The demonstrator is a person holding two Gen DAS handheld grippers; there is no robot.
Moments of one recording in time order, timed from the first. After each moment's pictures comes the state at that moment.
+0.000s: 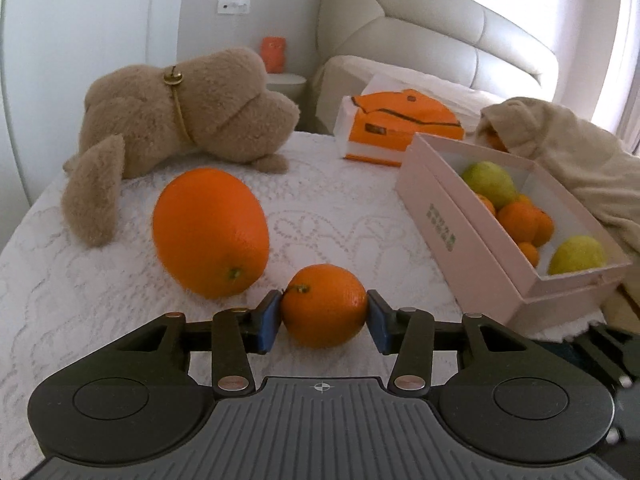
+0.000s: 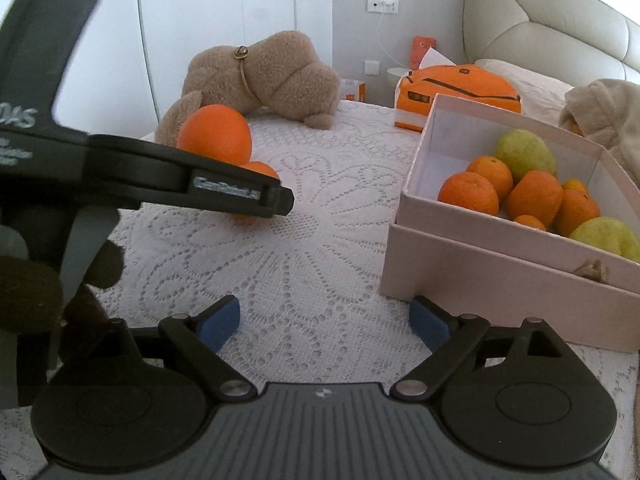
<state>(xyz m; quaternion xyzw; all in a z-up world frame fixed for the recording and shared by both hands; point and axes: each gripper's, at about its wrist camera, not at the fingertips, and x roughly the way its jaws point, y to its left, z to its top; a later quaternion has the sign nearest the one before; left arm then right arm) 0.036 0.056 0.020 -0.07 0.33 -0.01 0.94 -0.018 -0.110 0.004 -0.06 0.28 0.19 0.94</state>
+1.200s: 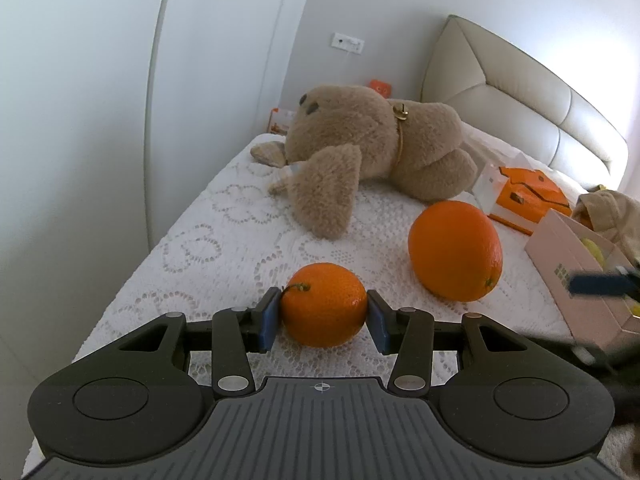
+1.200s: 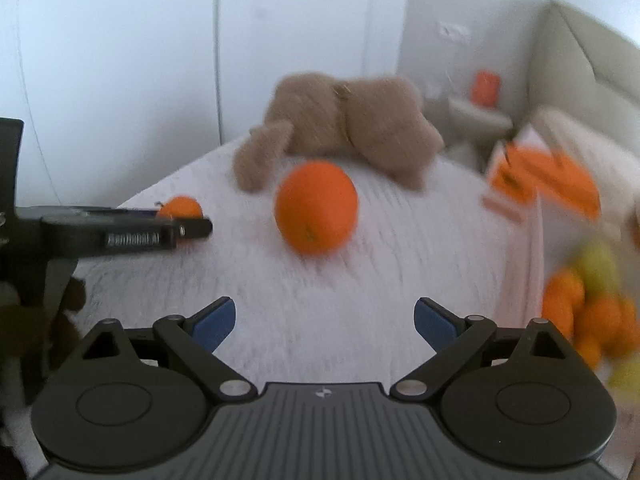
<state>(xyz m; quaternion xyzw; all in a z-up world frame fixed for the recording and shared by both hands) -0.023 0.179 0.006 -0.16 0.27 0.11 0.94 -0.005 -0.019 0.050 -0.16 0.23 0.25 0.93</state>
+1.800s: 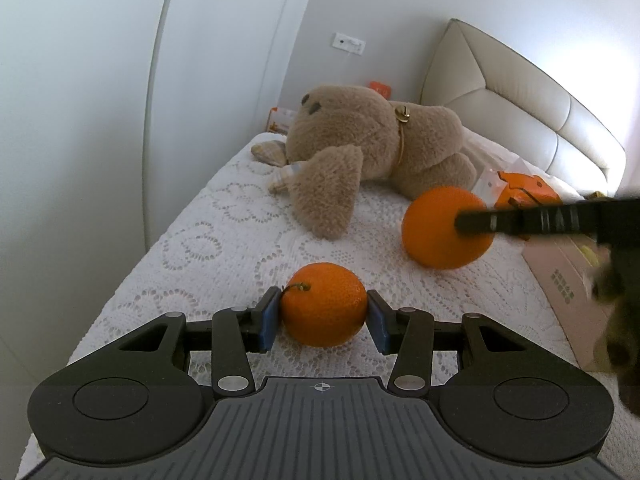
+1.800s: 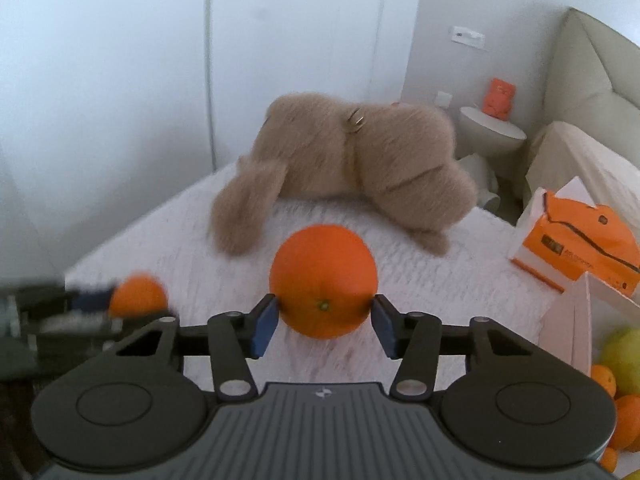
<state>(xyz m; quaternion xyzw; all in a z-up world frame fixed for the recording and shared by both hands) -0.023 0.182 0.006 -0.17 0.26 0.11 0.94 0.069 0.014 0.076 -0.12 0.25 0.25 0.93</state>
